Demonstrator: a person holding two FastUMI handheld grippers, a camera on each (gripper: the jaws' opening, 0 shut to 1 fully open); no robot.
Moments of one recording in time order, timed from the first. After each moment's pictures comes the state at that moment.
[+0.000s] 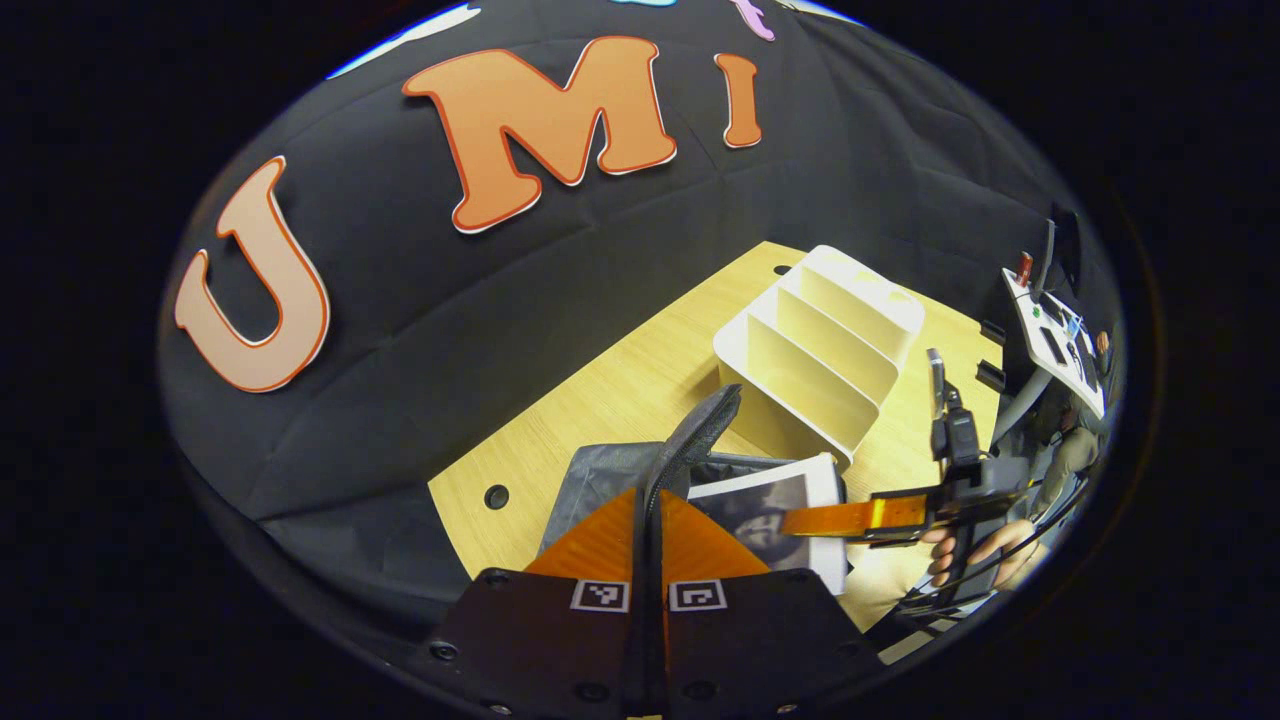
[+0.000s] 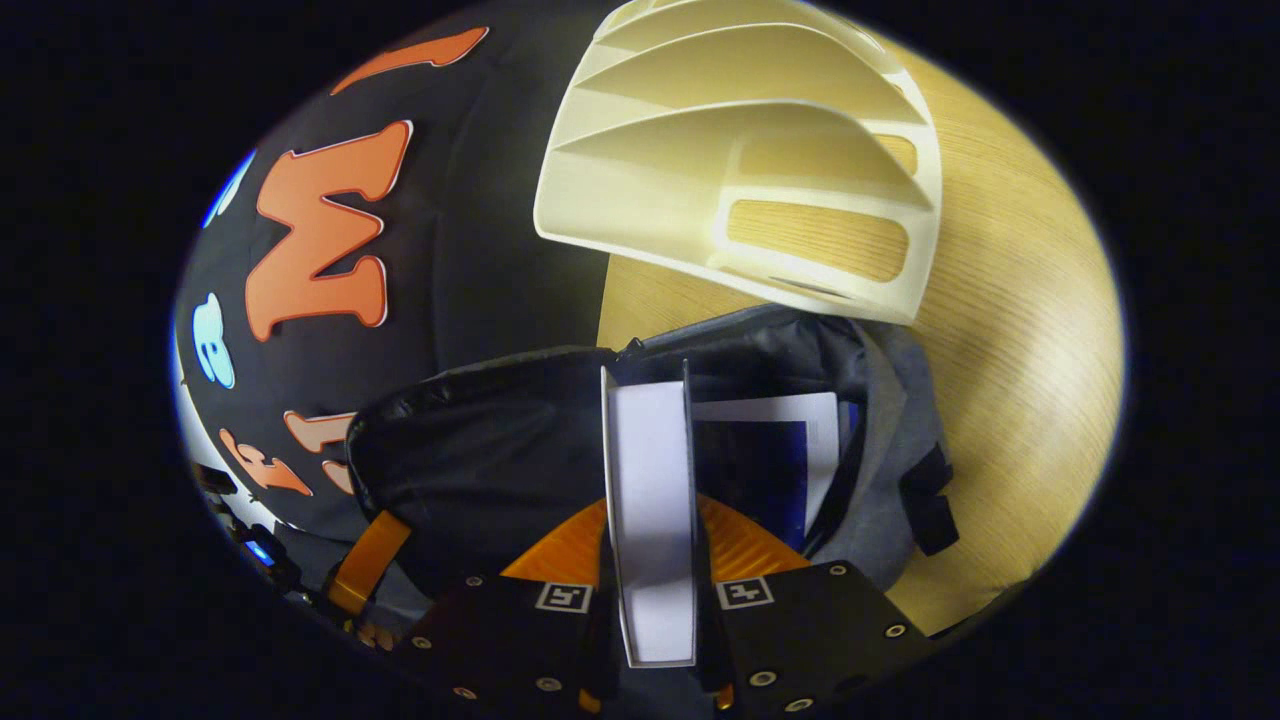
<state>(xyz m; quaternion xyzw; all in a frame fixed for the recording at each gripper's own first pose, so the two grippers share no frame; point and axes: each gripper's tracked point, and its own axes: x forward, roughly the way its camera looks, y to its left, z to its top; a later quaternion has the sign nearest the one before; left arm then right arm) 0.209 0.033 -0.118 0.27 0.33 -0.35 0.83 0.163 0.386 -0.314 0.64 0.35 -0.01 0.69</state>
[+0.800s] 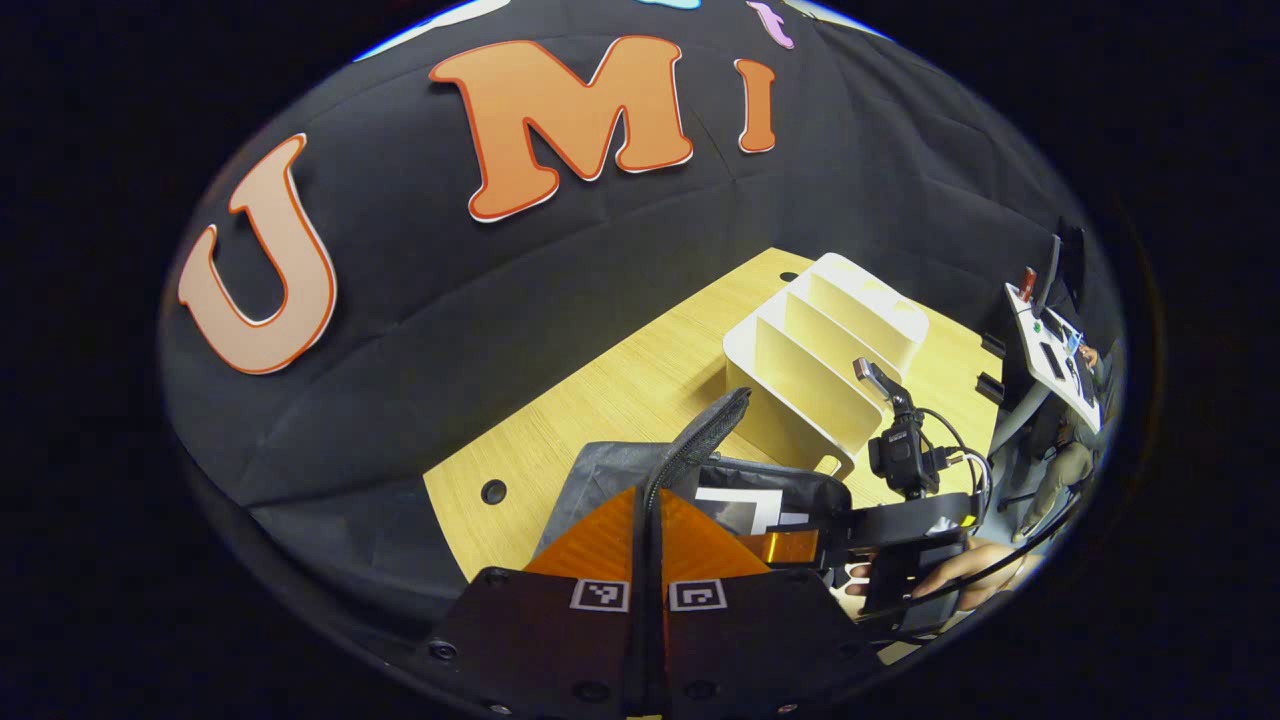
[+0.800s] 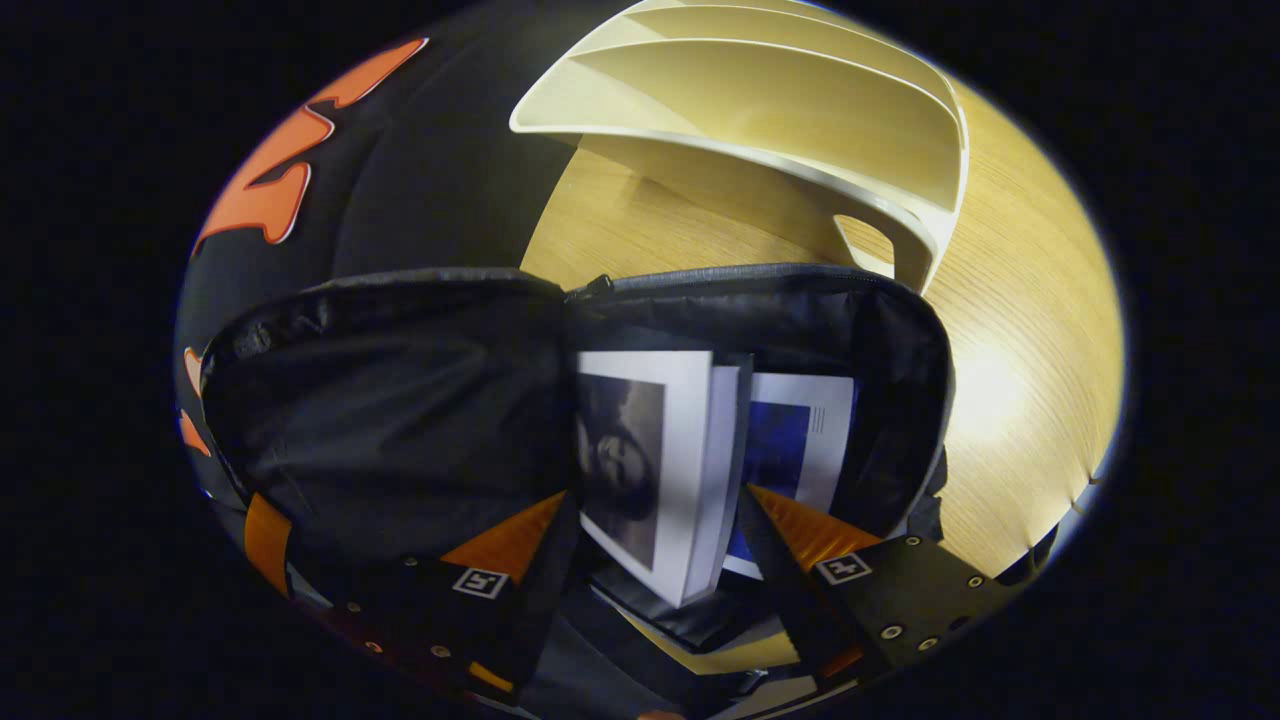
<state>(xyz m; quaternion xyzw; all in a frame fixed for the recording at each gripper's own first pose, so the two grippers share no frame) 0.216 0.046 -0.126 0.24 0.34 -0.35 0.84 0.153 0.420 -0.343 0.51 0.50 -0.07 0.70</state>
